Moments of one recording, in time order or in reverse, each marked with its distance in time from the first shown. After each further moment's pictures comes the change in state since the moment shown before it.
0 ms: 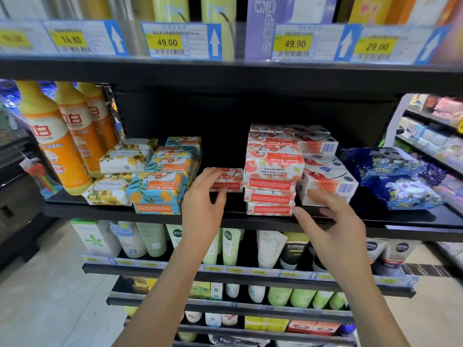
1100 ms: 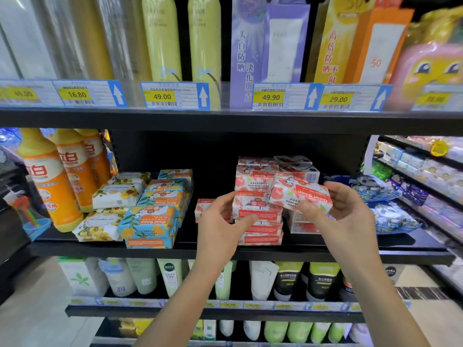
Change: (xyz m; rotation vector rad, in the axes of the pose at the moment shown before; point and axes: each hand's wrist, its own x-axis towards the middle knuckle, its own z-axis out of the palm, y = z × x) left_hand 0.005 0.054 0.008 -0.391 -0.181 -0.167; right_hand 0.041 -0.038 -0.034 0.324 0.111 0.111
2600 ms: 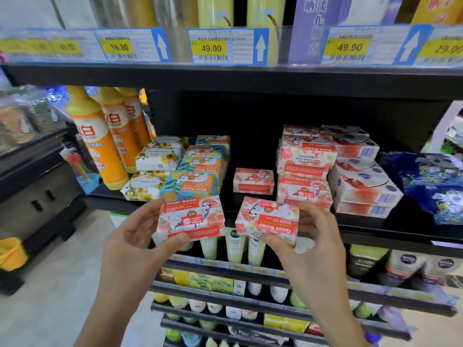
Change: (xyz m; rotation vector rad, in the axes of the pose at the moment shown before) left_hand -0.091 -0.013 -0.163 -0.087 0.286 -0.256; right_hand -0.090 0.011 0.086 -0.151 -0.250 0.061
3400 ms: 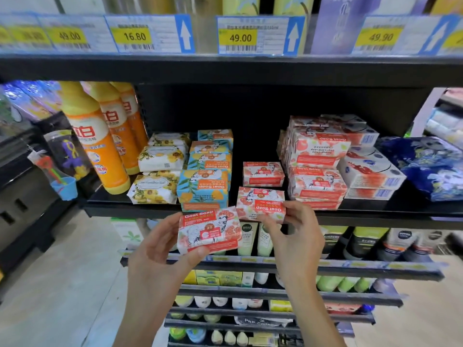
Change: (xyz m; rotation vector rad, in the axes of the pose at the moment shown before) left_hand 0.009 -0.031 -0.023 -0.052 -0.098 -0.078; right_hand 0.000 0.017 0.086 -0.015 0.324 0.035
